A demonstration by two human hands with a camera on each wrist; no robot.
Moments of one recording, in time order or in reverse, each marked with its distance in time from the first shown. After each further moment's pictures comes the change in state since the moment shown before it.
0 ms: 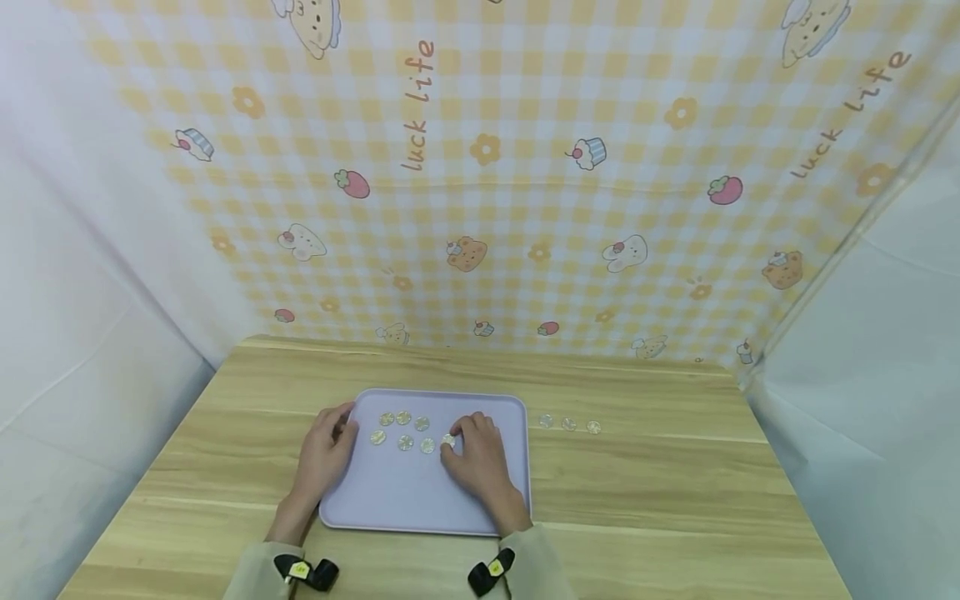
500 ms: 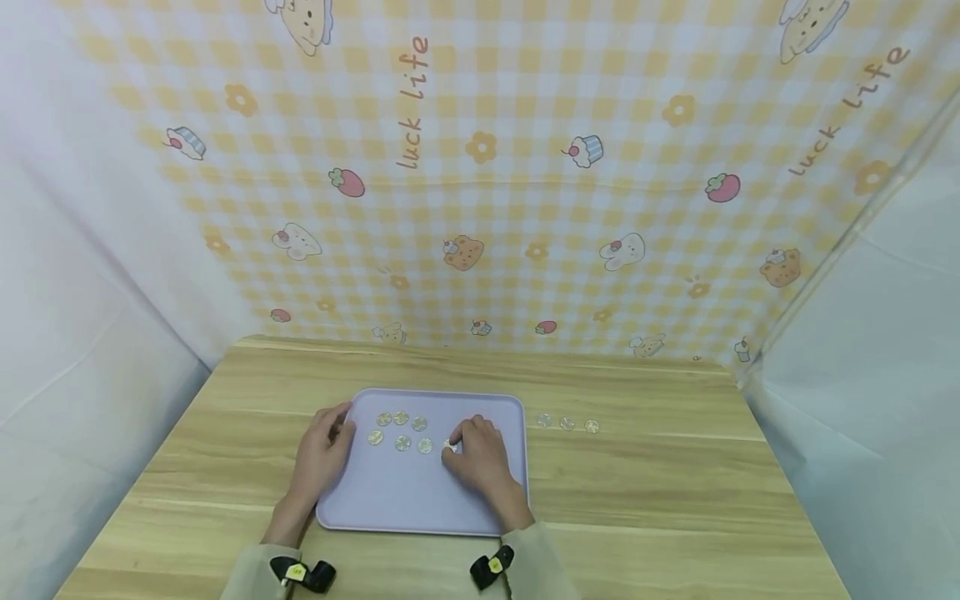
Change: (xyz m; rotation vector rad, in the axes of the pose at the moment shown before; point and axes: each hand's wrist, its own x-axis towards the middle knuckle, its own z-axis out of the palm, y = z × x) left_hand 0.000 0.003 0.001 0.001 0.012 0.005; right_hand 0.004 -0.006 -0.016 -0.026 -0.201 0.136
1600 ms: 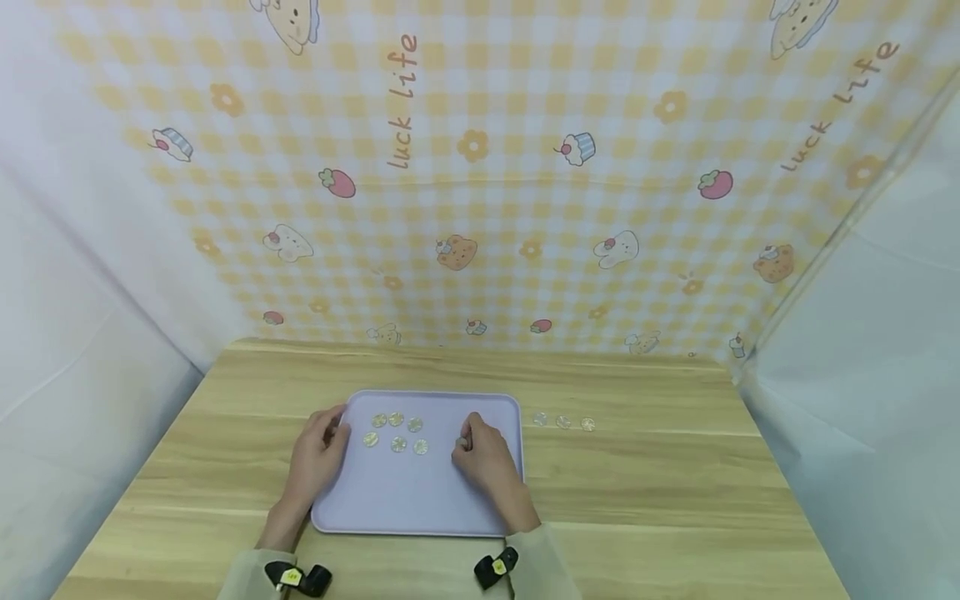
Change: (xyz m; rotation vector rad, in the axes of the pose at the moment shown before) left_hand 0.002 -0.001 0.001 -0.013 0.001 -0.005; right_hand -0.004 0.004 -0.017 0.134 -0.031 0.063
